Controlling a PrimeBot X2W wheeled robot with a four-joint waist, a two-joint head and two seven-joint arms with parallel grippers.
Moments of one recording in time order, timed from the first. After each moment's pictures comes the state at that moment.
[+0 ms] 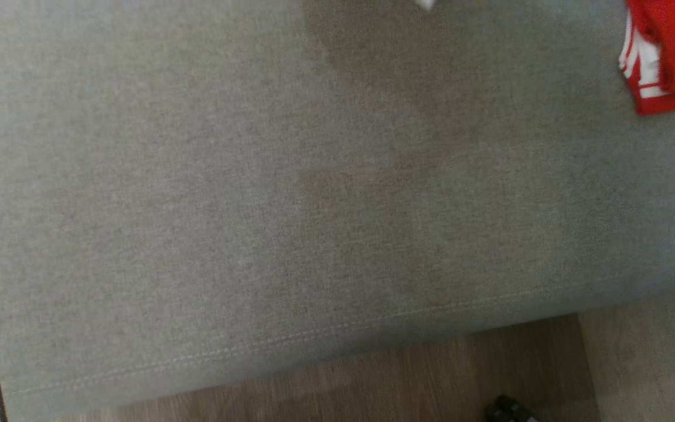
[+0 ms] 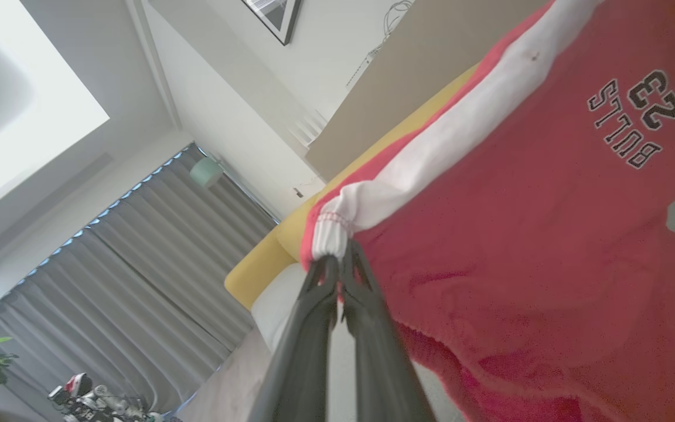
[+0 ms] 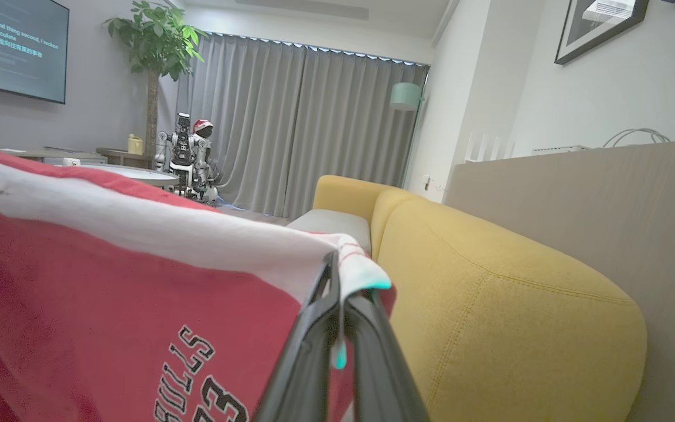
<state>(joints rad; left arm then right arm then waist) -1.61 0.41 -0.96 0.65 -0.20 -0.05 -0.25 -1.37 -0.31 0.20 0.70 0.30 0.13 -0.21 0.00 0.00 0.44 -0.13</state>
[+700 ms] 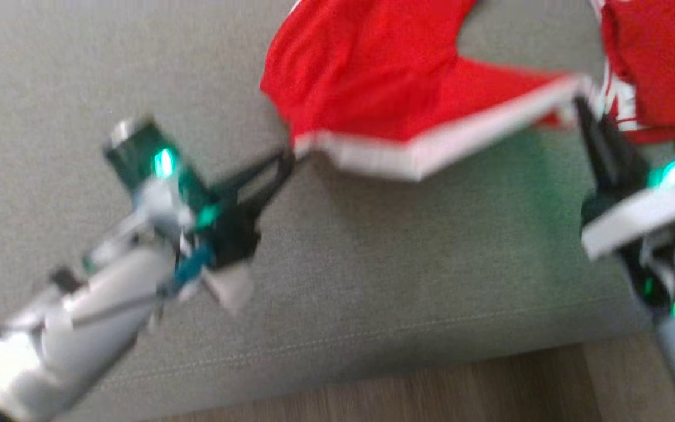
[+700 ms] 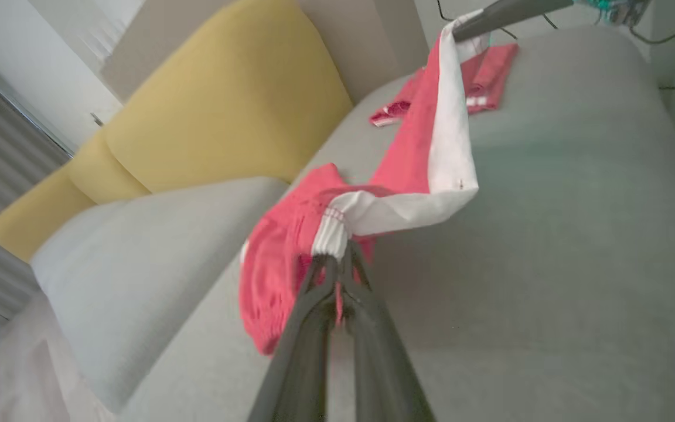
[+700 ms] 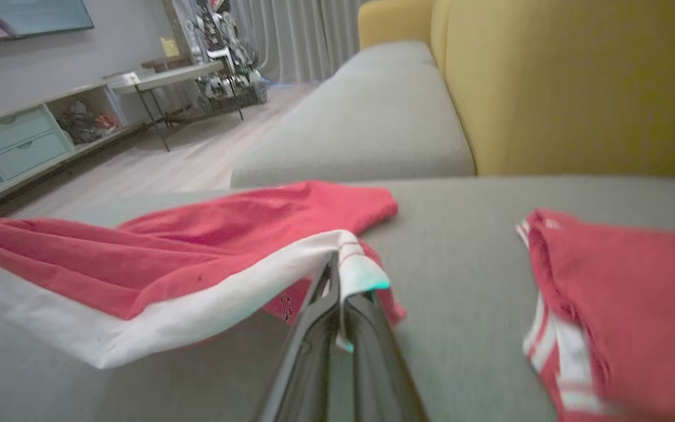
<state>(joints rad) -0.79 0.57 -1.07 0.12 -0.20 0.03 -0.26 -0.44 -0.39 0.22 0.25 0.55 0.13 -0.15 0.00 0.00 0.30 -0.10</state>
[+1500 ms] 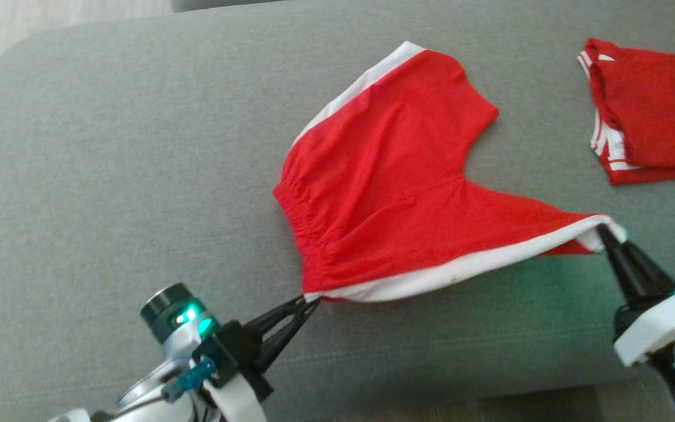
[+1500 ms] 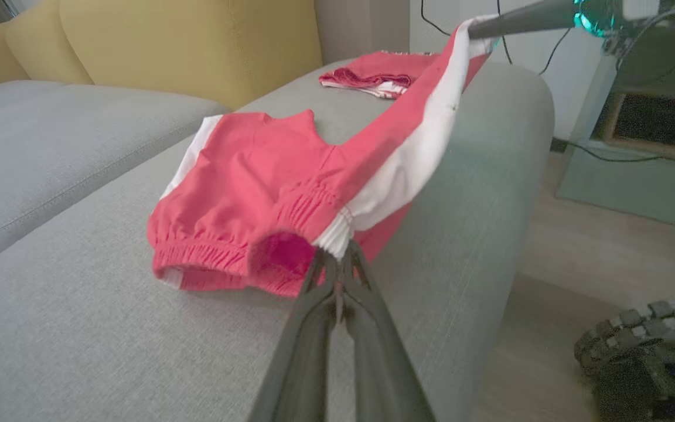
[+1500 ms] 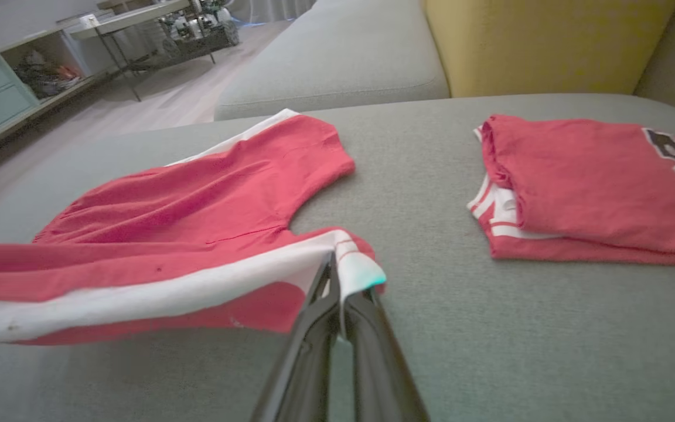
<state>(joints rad) -0.33 0.56 -1.02 0.05 -0.31 0.01 -0.26 -0.01 -0.39 0.05 0.04 0.54 0.13 0.03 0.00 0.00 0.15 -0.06</state>
